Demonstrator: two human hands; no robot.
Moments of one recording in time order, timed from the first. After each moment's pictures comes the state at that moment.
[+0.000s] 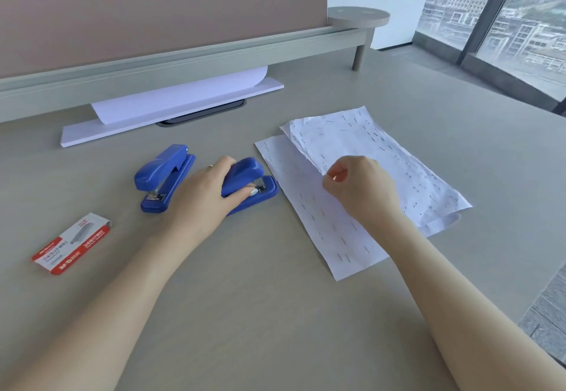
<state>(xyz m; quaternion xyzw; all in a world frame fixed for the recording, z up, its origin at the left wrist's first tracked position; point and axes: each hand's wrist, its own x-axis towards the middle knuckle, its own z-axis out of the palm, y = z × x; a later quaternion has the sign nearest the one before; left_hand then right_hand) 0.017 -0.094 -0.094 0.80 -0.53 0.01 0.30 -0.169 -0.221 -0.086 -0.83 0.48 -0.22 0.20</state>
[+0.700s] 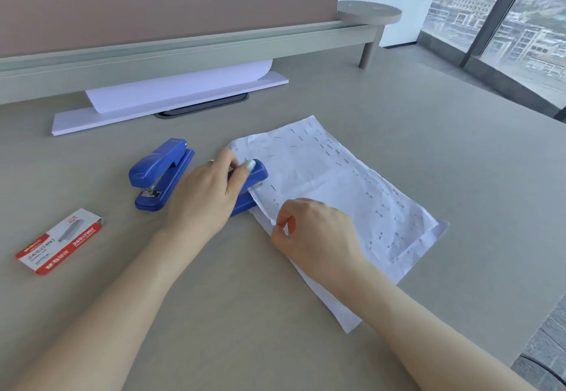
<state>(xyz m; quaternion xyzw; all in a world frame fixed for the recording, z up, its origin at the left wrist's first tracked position) 0.021 -0.106 -0.097 0.81 -0.52 0.09 0.26 -0.143 -0.155 -0.097 -0.91 0.34 -0.15 0.17</state>
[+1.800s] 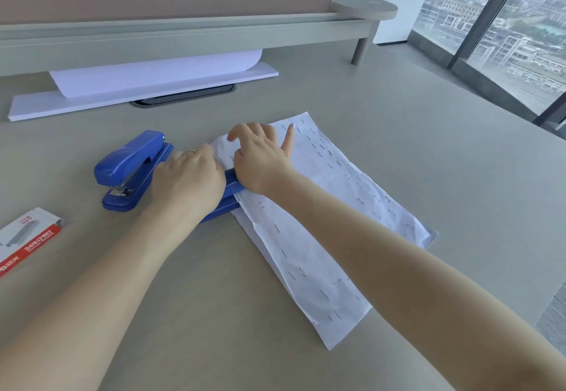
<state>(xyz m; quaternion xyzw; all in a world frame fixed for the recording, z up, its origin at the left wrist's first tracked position) 0.029 -0.134 -0.096 0.88 -0.44 0.03 0.18 -0.043 -0.222 -0.091 -0.91 0.33 -0.14 0.20</state>
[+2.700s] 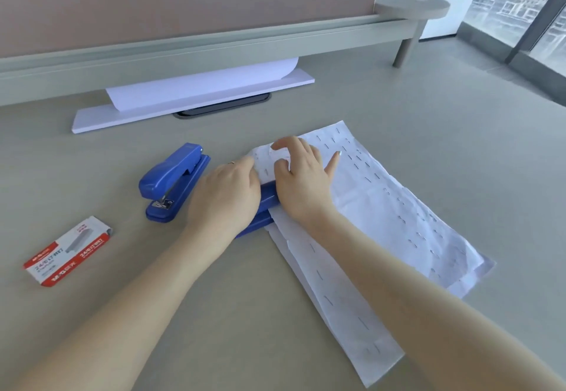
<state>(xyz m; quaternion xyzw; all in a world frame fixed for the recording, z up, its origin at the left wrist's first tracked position) 0.029 -0.134 -0.099 0.86 -0.45 0.03 0.25 -0.053 -0.215 -0.098 -0.83 0.36 -0.28 0.32</state>
